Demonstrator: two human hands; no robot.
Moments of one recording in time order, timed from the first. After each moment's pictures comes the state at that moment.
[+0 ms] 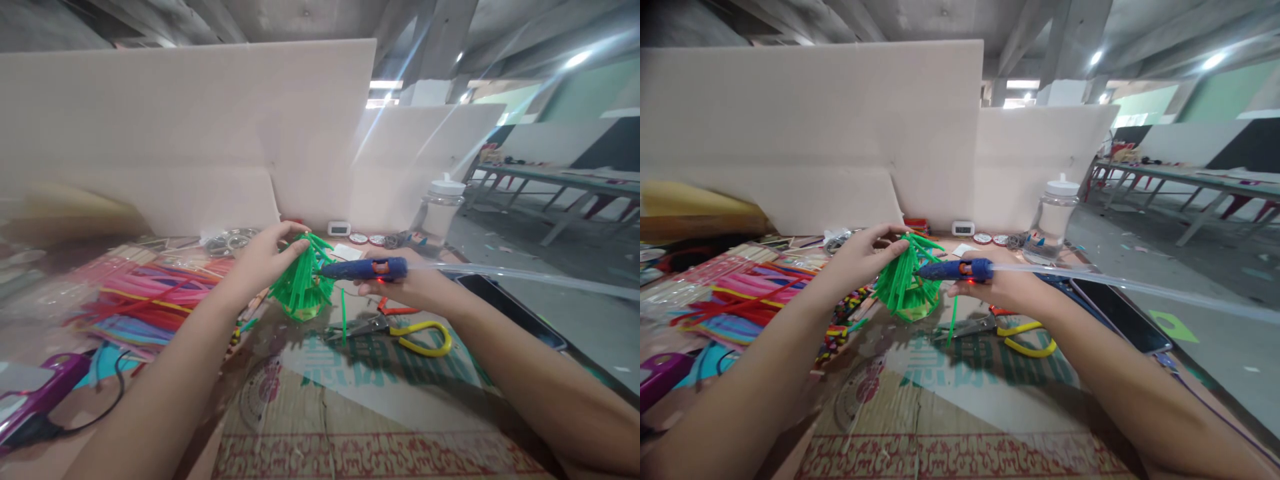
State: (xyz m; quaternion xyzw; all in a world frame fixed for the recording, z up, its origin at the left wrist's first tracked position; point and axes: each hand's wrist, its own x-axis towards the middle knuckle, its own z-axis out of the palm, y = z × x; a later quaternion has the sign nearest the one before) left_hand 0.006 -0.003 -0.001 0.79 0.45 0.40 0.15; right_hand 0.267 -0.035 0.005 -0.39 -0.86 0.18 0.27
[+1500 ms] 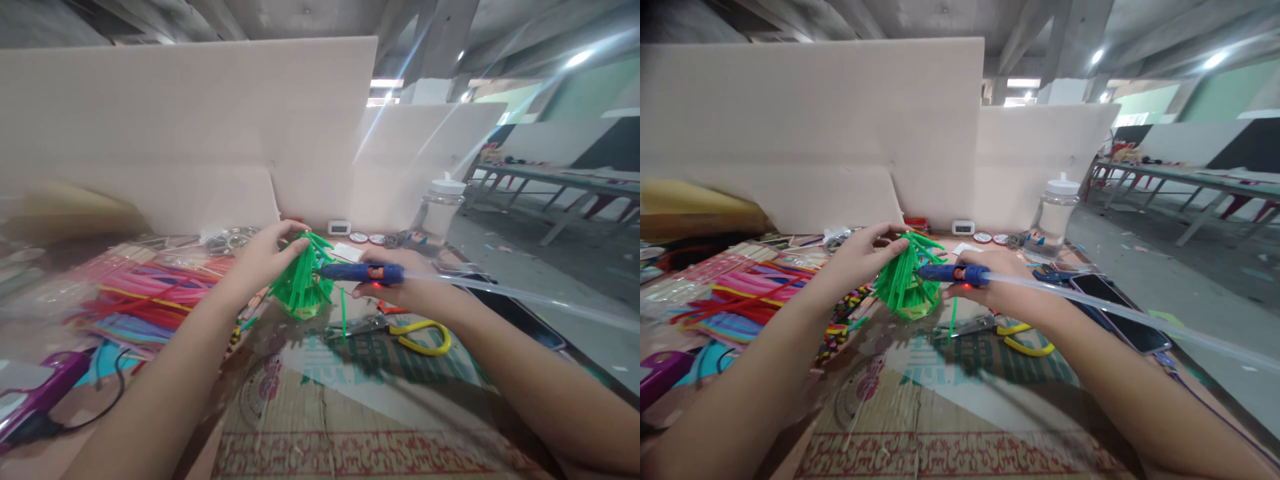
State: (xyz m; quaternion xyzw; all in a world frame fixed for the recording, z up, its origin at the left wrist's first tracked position) left_hand 0.006 -0.003 -0.001 0.78 0.45 0.41 0.16; right_hand 0.264 -0.038 0.001 -0.43 -0.87 0.04 0.24
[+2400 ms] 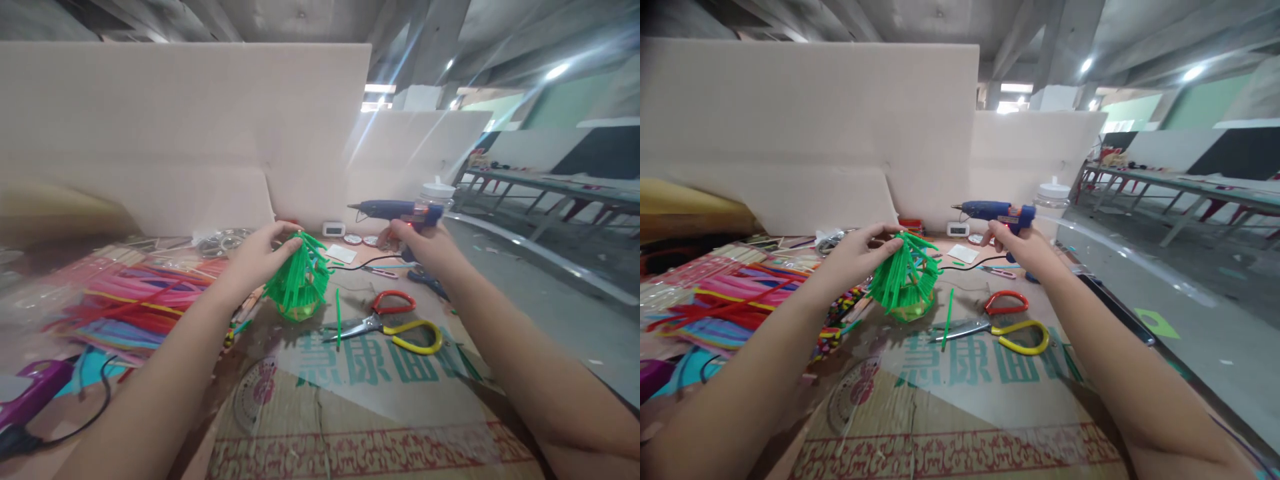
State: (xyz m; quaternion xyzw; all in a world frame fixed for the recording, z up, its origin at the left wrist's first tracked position) left_hand 0.002 0.006 -0.006 0.77 0.45 0.41 0.17; right_hand 0.305 0.003 0.007 -0.52 -0.73 0.13 0.43
